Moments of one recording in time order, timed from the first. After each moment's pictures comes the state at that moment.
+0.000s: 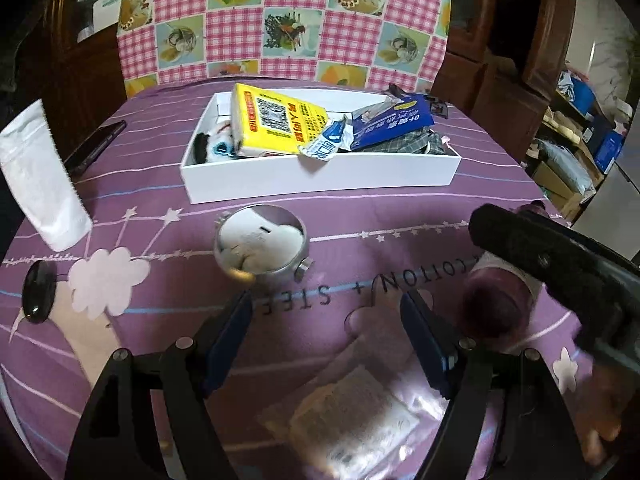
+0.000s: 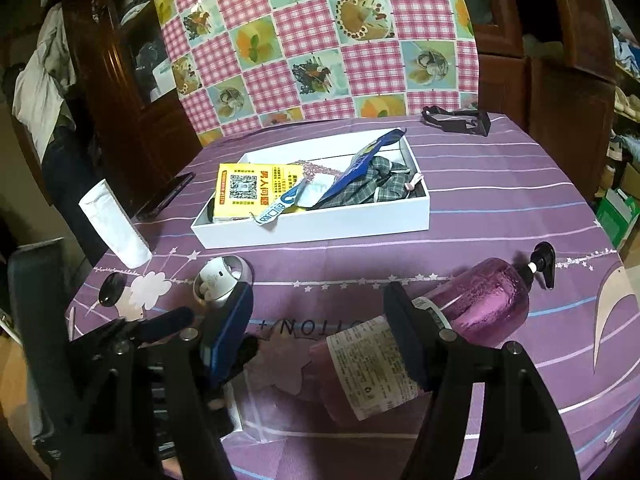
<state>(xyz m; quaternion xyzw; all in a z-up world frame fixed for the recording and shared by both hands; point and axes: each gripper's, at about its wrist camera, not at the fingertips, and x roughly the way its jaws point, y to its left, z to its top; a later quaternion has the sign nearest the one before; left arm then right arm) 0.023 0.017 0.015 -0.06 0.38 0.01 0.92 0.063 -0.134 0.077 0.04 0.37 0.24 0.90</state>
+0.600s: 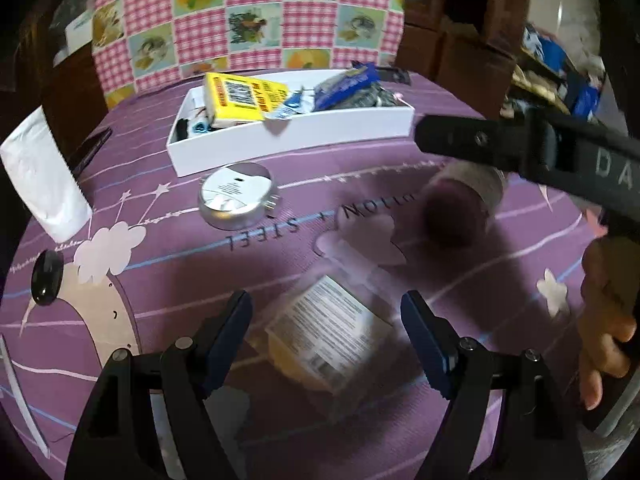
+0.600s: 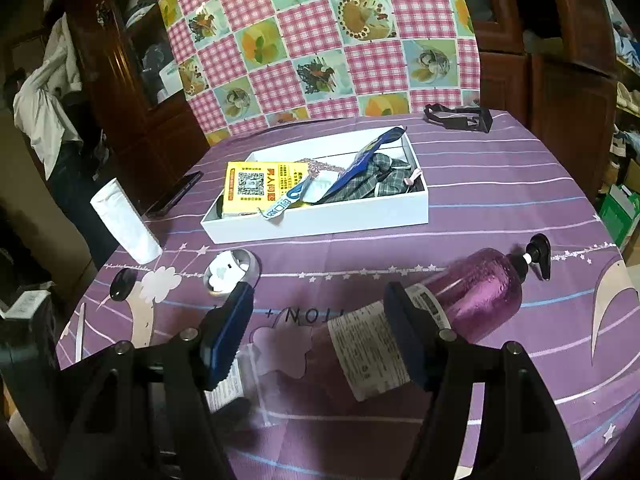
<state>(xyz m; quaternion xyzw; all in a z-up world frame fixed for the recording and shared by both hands) -0.018 -0.012 0.005 0.01 0.40 -0.03 0.92 0.050 -0.141 0.080 0.04 0.36 0.25 0.90</state>
